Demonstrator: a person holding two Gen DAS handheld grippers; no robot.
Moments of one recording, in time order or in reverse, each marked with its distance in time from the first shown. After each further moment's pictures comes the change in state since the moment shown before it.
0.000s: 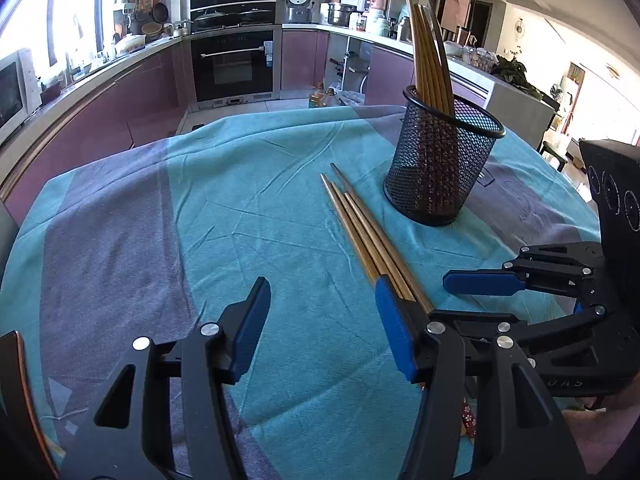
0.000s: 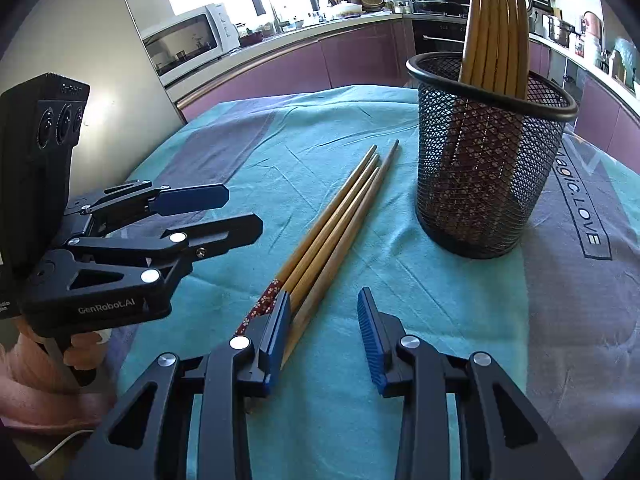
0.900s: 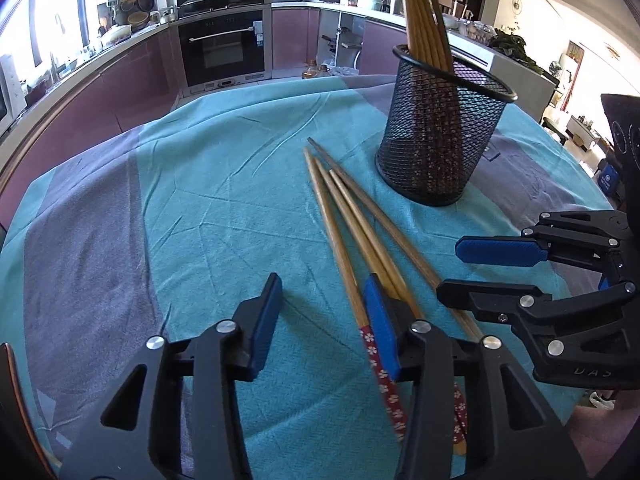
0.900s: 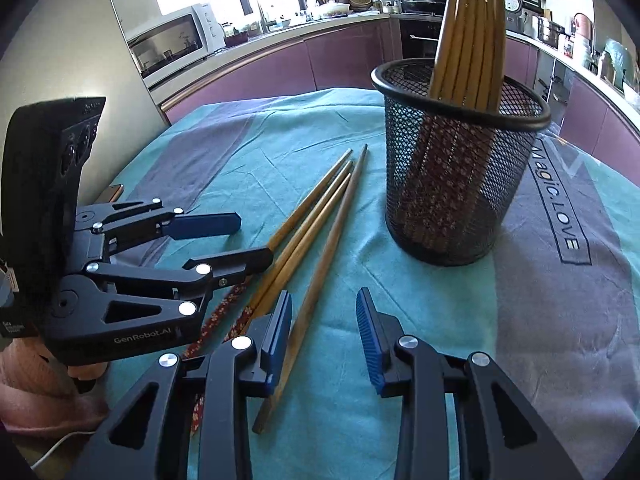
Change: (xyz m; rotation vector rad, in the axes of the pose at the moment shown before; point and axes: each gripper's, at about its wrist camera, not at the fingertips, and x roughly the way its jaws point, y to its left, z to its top) left arm 0.037 -0.015 0.005 0.031 0.091 0.005; right arm 0.001 -0.008 0.010 0.010 0.003 -0.051
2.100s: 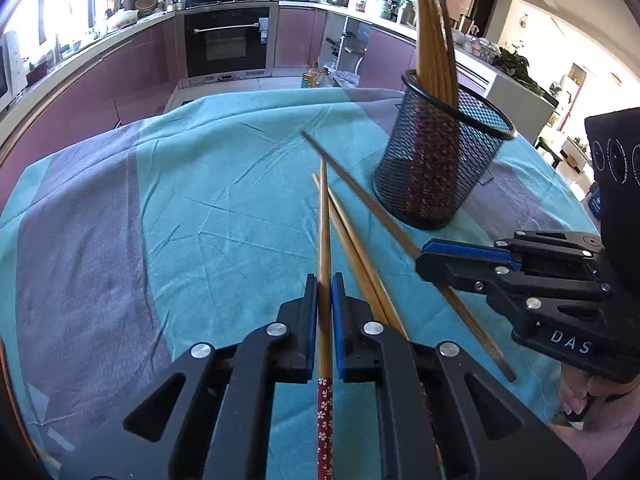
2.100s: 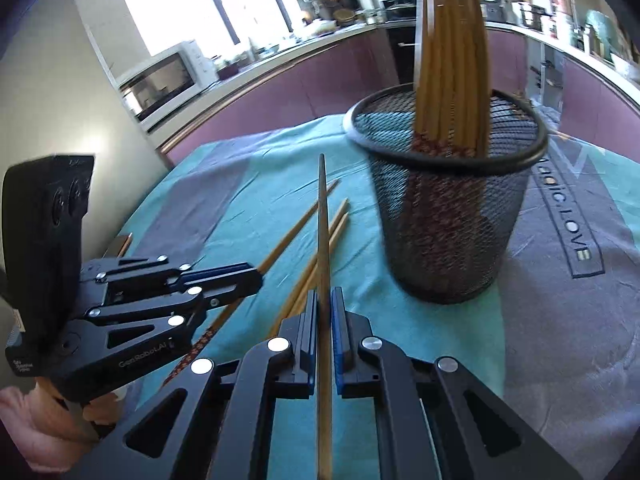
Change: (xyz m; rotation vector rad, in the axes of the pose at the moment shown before) left arm 0.000 0.005 0.011 -0.069 -0.002 -0.060; right arm 0.002 -0.012 0.014 0.087 -0.051 0.081
